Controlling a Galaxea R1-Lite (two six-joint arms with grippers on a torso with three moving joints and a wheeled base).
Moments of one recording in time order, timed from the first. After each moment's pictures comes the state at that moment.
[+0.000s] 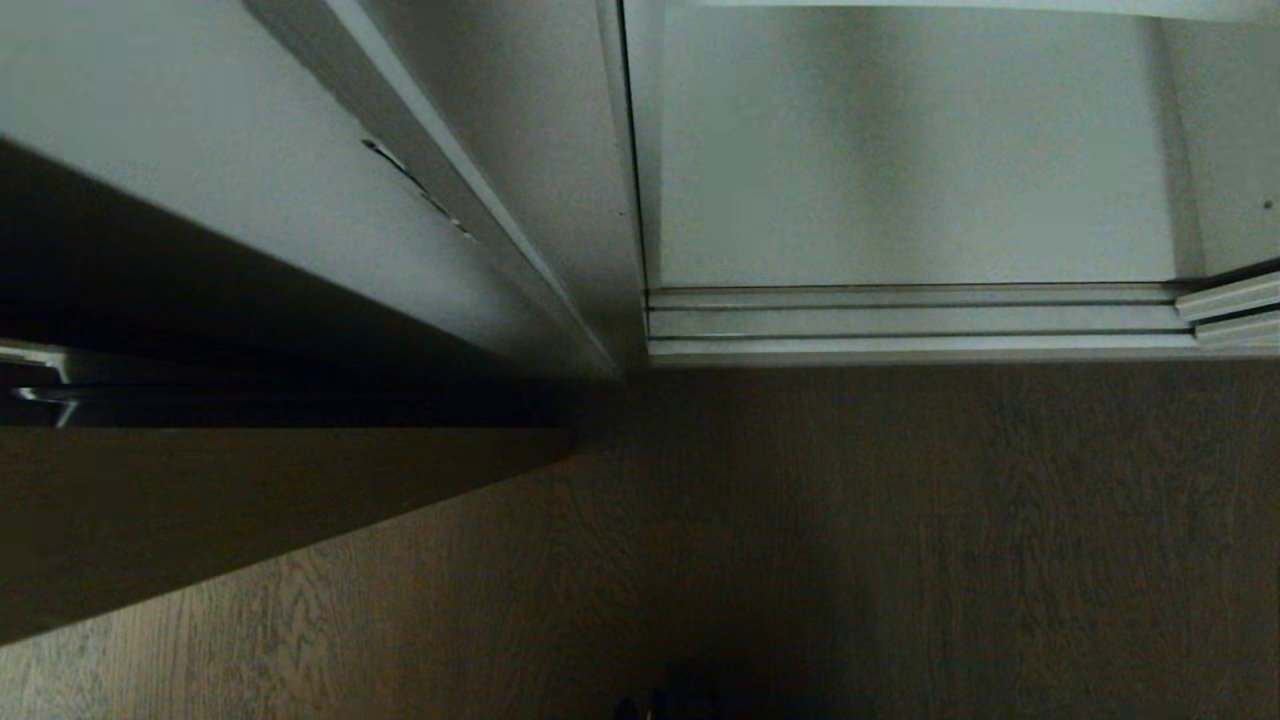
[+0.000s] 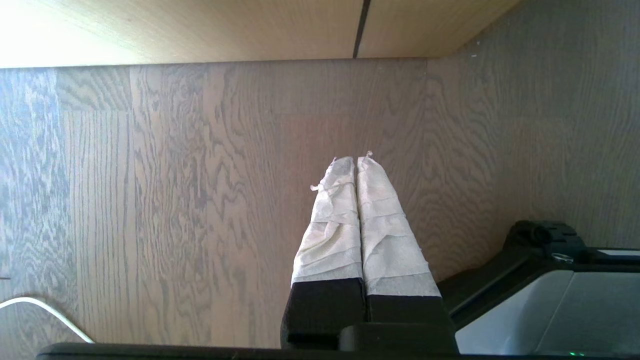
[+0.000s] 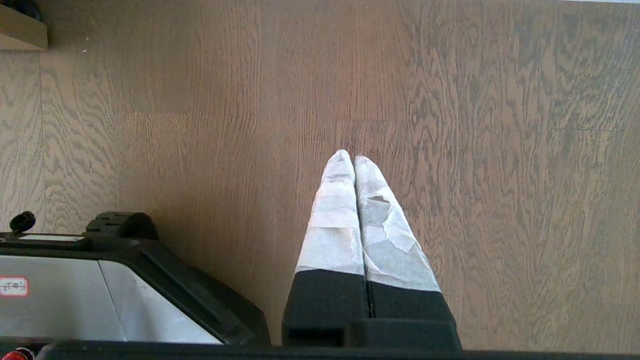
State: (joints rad) left arm 0.00 0.00 -0.02 0.04 0.00 0.00; right arm 0.01 0.00 0.00 0.00 0.00 0.01
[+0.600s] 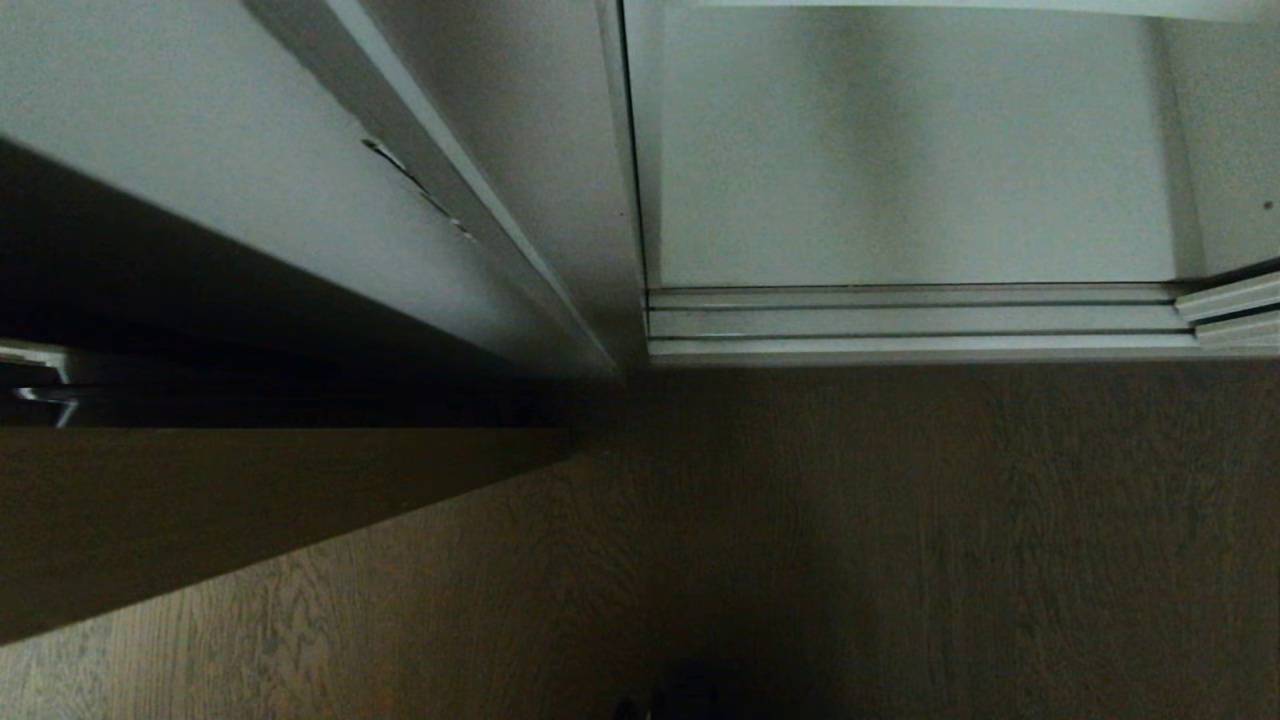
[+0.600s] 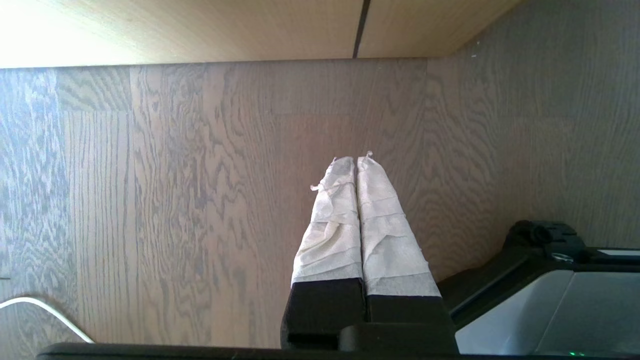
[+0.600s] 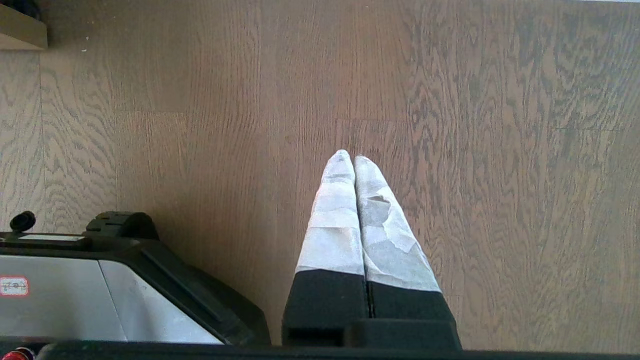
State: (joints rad) left arm 0.00 0.00 -0.02 0.04 0.00 0.00; right arm 0.01 0.00 0.00 0.00 0.00 0.01
